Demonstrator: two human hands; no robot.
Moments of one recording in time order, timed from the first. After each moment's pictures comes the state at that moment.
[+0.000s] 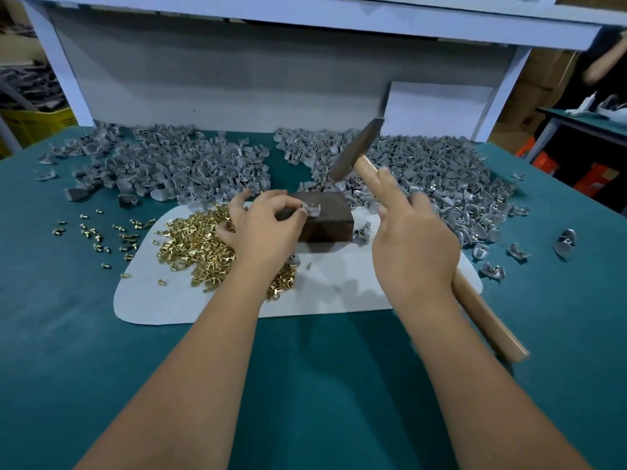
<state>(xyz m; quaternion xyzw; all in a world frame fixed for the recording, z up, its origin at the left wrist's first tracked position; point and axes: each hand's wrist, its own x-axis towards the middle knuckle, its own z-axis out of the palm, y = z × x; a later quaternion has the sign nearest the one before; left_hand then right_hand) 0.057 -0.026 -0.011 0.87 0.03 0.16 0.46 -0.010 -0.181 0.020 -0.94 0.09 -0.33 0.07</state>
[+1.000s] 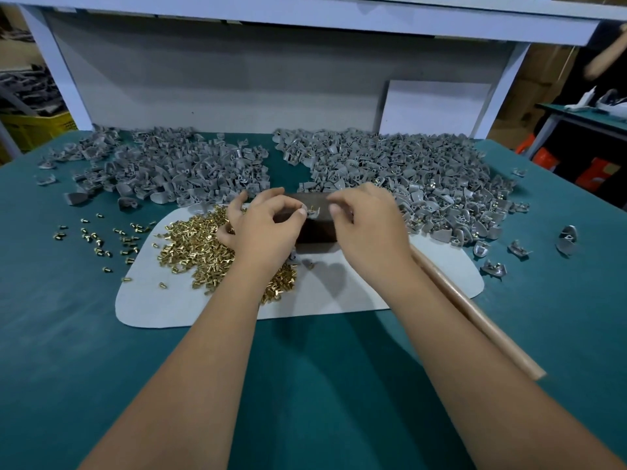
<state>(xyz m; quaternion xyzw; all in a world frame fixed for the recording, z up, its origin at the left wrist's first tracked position) 0.053 -0.024 -0.005 0.87 0.03 0.14 0.48 0.026 -0.163 0.016 -0.92 -0.06 -0.29 0.25</state>
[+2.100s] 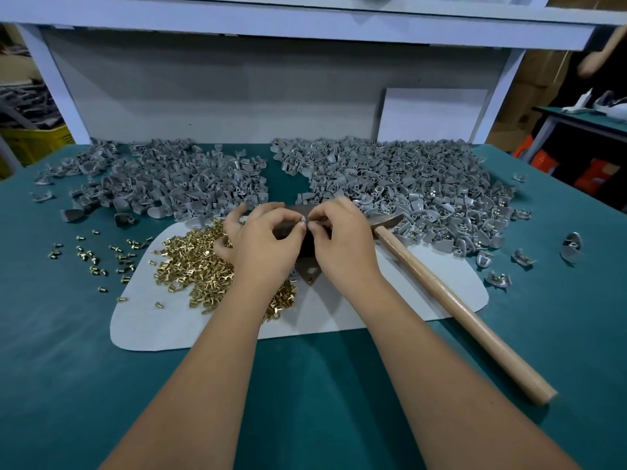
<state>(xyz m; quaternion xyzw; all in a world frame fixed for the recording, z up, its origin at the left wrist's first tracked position) 0.055 -0.026 -0.007 0.88 0.03 0.19 0.43 0.053 -0.141 -0.003 -0.88 -0.09 -0.27 0.37</state>
